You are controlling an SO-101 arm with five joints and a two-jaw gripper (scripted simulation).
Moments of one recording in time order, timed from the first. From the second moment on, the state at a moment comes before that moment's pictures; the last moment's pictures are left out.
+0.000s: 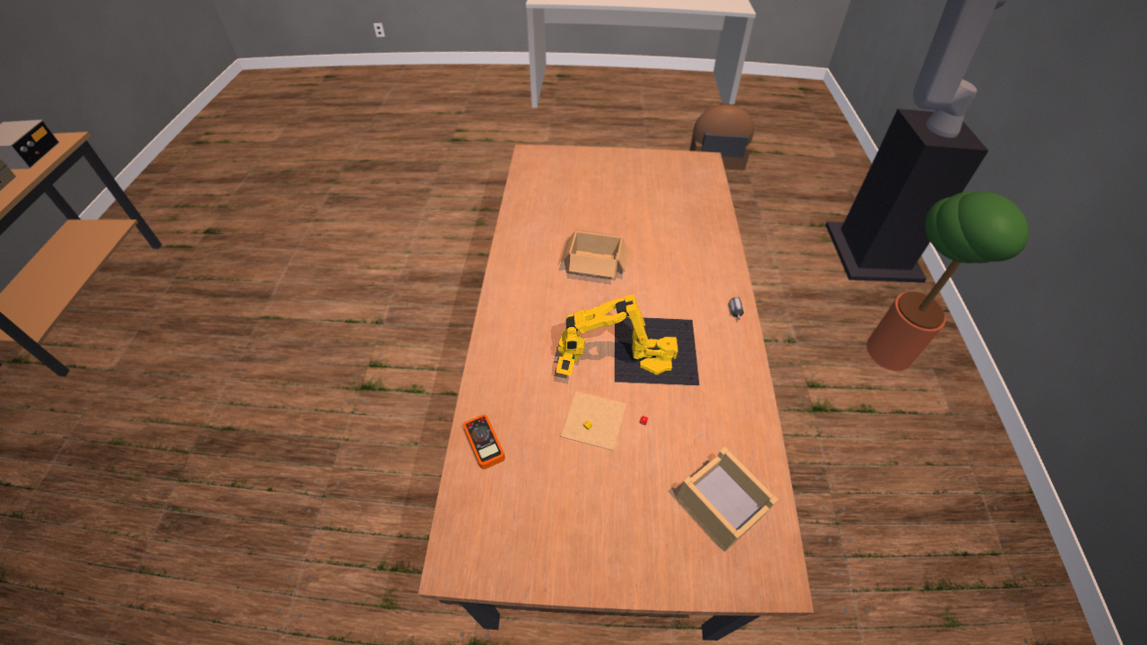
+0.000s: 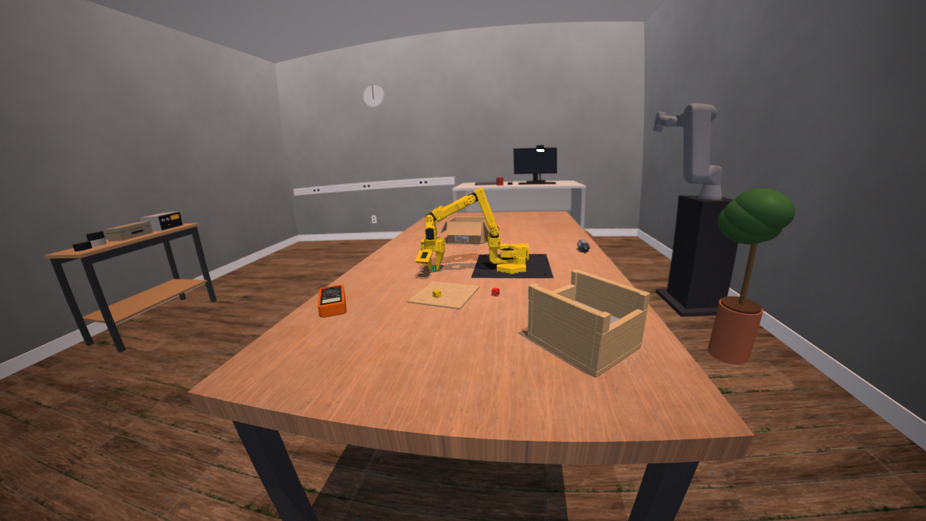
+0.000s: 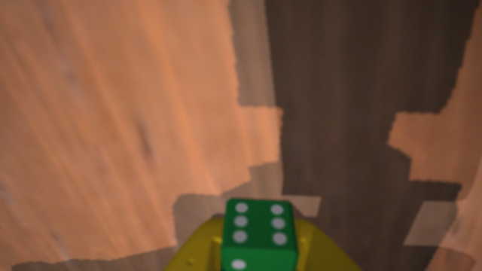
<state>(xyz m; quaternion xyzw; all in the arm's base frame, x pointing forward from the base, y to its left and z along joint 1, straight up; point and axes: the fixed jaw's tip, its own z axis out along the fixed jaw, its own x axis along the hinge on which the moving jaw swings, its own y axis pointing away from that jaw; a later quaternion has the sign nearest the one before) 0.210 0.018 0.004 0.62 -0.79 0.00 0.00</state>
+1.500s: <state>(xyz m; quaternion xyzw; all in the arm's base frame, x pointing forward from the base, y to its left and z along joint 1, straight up) 0.208 0.018 0.046 0.62 -0.79 -0.01 0.02</state>
